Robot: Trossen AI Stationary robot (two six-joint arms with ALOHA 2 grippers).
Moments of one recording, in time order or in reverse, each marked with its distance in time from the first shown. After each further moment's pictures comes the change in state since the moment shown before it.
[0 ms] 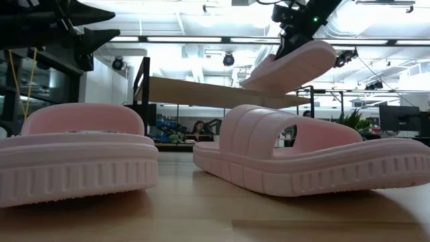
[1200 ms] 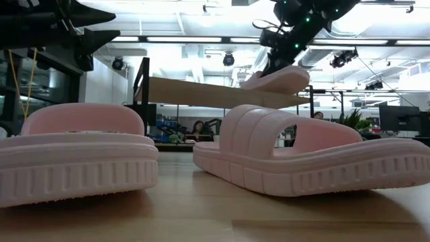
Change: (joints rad) left arm 0.000 0.000 0.000 -0.005 -0.011 0.019; right arm -0.266 0.152 0.001 0.270 -0.190 -0.235
